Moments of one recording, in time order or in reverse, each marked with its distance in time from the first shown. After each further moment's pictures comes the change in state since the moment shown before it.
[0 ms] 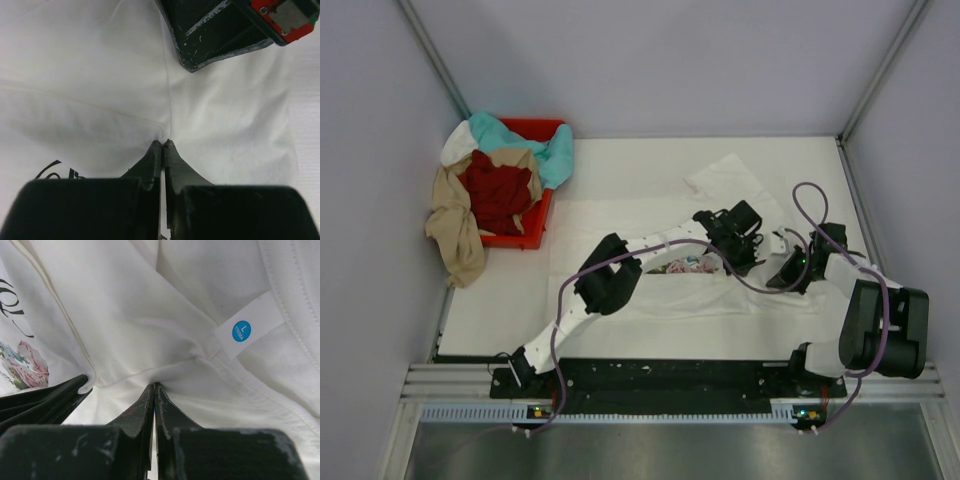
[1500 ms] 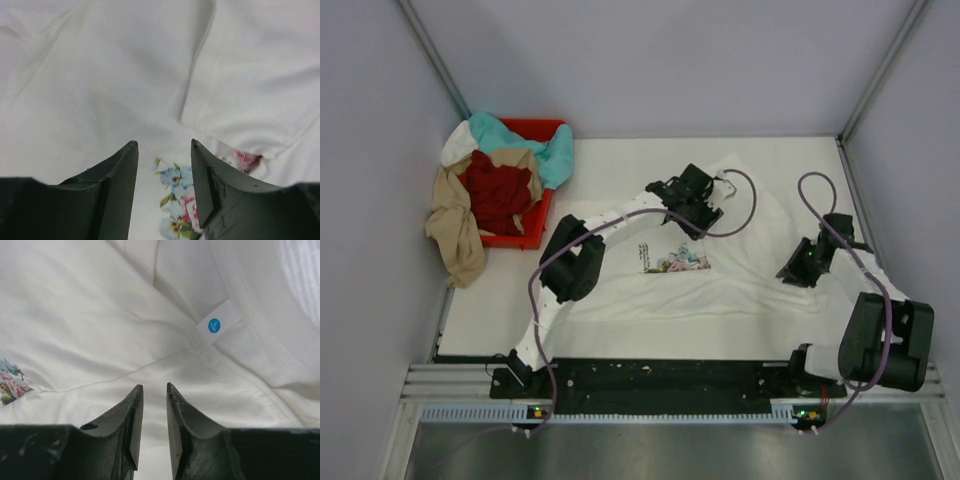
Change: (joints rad) left arm 0.220 -0.162 -0.193 0.085 -0.287 -0.326; right arm 0.000 -0.045 0.060 -0.096 0.104 -0.028
